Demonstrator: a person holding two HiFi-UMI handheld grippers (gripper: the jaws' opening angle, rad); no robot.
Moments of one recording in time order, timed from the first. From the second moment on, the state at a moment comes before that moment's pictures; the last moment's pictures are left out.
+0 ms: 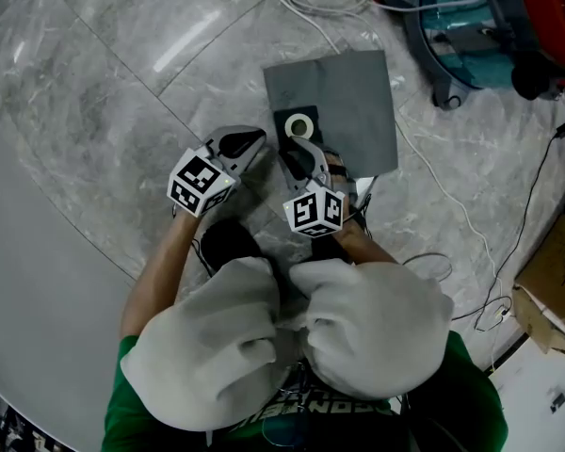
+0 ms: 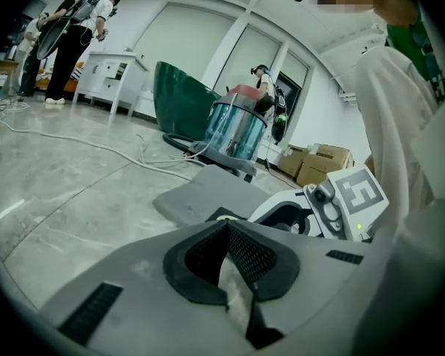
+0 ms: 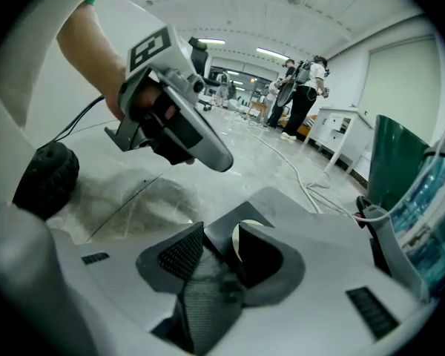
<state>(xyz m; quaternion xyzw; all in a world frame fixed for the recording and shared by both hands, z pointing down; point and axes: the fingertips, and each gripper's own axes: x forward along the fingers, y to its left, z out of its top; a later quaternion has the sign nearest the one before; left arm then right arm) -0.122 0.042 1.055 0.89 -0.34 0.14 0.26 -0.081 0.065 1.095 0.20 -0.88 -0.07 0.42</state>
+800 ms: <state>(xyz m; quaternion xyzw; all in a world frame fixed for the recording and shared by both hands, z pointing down) 0.015 -0.003 1.029 0.95 -0.21 0.14 0.21 0.021 0.002 1.026 0.37 -0.86 0.00 0.35</state>
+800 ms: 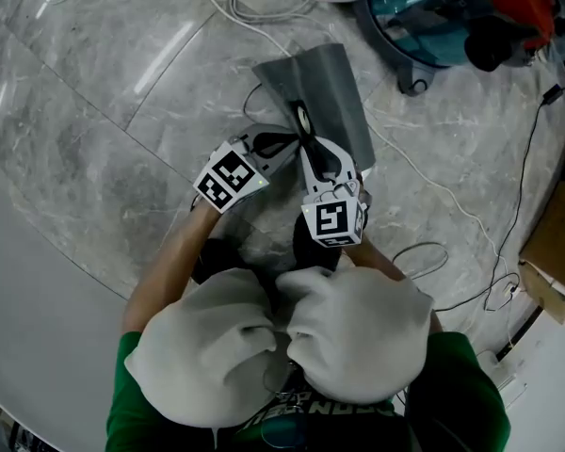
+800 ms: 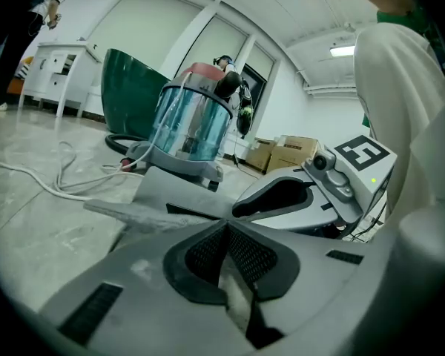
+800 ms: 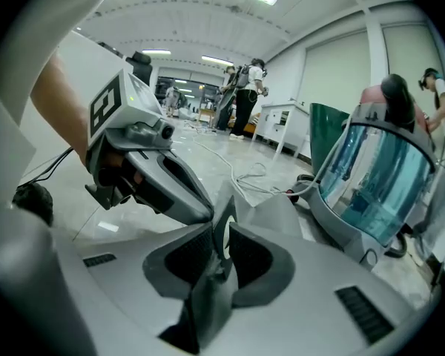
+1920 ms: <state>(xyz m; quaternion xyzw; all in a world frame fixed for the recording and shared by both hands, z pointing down) -0.036 -0.098 0.954 0.96 -0.24 0.13 0.10 0.017 -0.029 0.981 0.31 -0.89 -0.02 0.33</state>
